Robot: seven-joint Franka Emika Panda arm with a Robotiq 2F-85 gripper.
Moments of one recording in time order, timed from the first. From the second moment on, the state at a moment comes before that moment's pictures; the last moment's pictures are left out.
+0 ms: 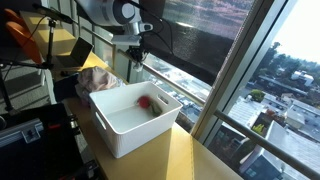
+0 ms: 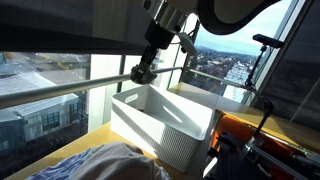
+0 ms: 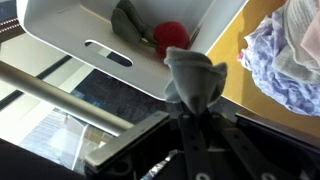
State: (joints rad) arm 0.20 0.30 0.09 -1.90 -0.32 2.51 -0.06
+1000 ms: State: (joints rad) arm 0.40 0.61 0.23 -1.92 -0.26 2.52 0.03
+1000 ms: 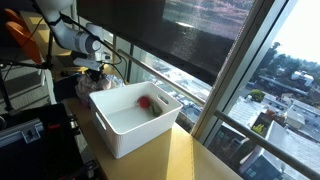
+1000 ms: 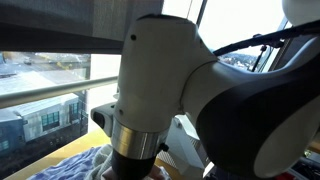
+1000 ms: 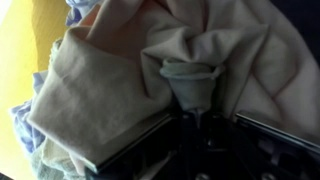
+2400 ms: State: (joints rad) arm 0.11 0.24 0.10 -1.86 -0.11 2.33 -0.20
